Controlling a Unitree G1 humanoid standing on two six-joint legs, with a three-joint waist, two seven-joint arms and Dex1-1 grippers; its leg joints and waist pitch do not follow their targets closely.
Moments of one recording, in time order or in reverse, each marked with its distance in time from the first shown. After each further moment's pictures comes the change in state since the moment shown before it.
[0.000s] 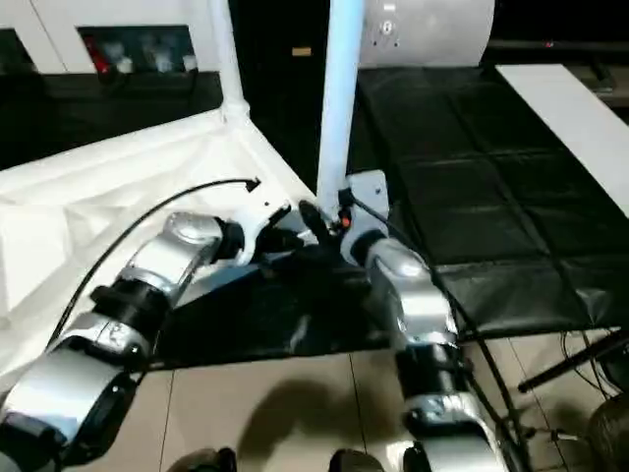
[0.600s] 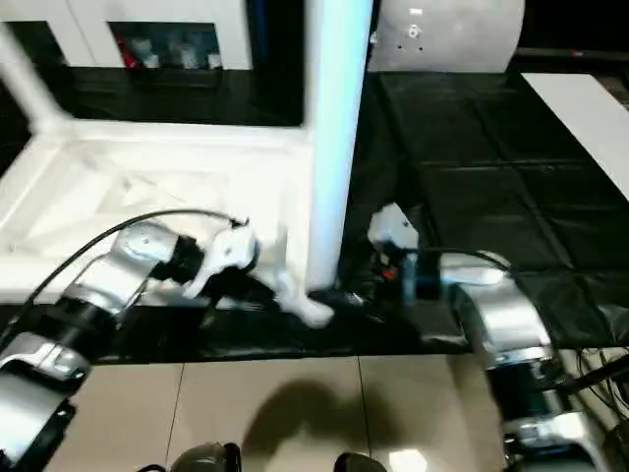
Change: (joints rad) left arm 0.115 0.247 -0.155 -0.148 -0.070 -0.284 -0.605; right arm 0.062 -0.399 0.139 -0.098 0.162 -0.045 0.818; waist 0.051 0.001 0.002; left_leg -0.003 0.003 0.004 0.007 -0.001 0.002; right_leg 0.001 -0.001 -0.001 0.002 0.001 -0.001
